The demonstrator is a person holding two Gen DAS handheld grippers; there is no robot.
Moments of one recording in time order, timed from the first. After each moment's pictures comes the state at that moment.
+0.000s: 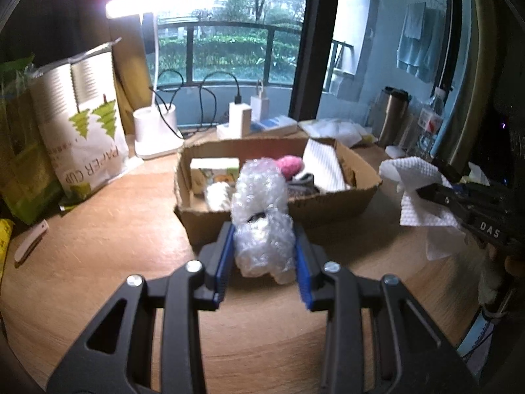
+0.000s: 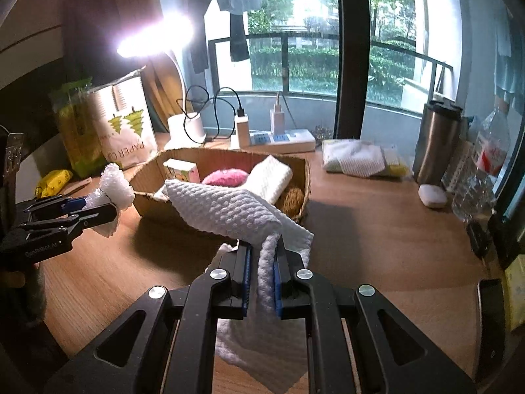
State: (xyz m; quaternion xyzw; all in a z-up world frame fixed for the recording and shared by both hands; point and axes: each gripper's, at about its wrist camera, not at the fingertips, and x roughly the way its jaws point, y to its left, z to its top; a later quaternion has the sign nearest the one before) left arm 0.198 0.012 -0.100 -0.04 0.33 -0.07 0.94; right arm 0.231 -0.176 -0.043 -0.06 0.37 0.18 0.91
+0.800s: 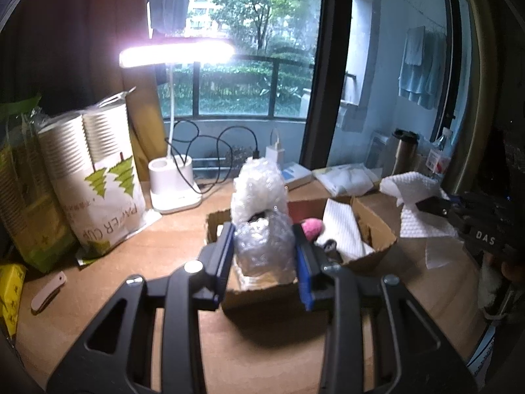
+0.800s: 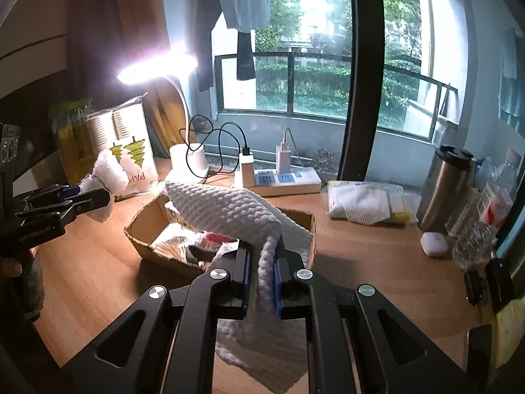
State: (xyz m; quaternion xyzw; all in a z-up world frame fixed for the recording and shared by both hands) left arm 0.227 0.047 -0.060 -0.04 0.26 -0.07 0.96; right arm 0.272 -0.151 -0.013 -0.08 0.33 0.19 0.92
